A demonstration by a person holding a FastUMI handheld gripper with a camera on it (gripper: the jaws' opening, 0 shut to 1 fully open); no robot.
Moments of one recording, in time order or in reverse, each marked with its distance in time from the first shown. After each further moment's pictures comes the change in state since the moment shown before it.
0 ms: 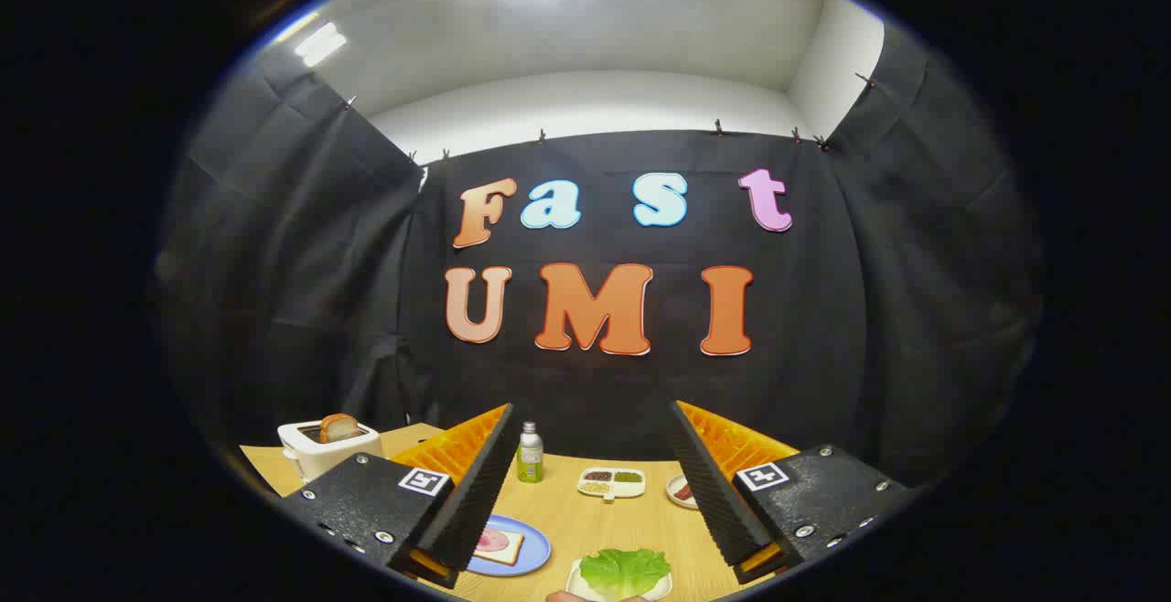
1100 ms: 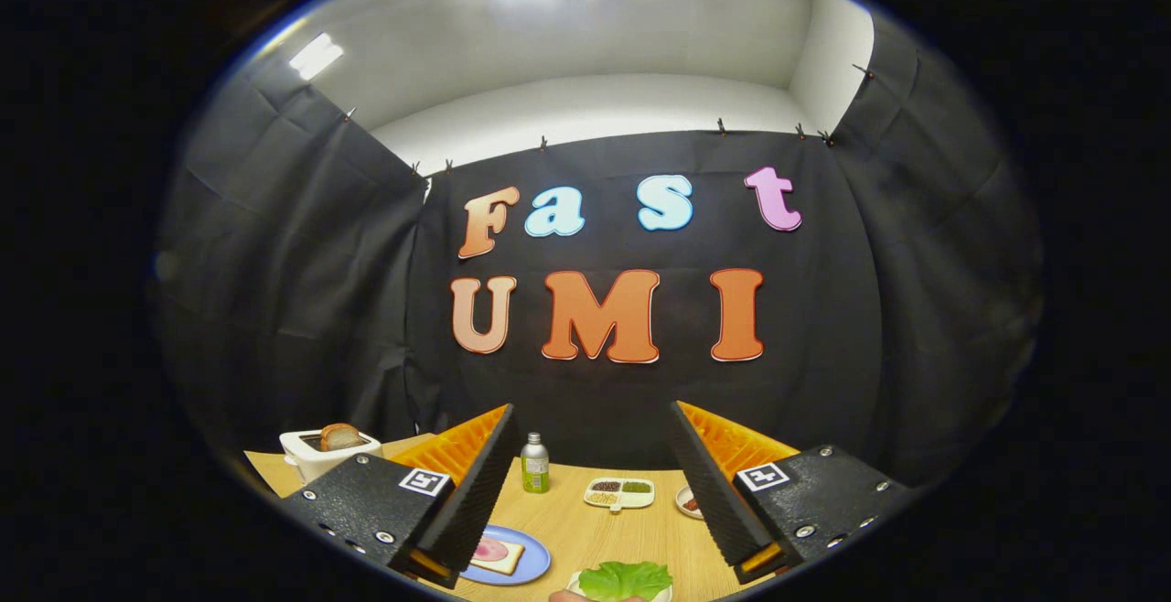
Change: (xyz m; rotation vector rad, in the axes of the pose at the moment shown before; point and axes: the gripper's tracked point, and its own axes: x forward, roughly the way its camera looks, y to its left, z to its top) arm 0.019 -0.018 -0.008 0.018 -0.020 0.032
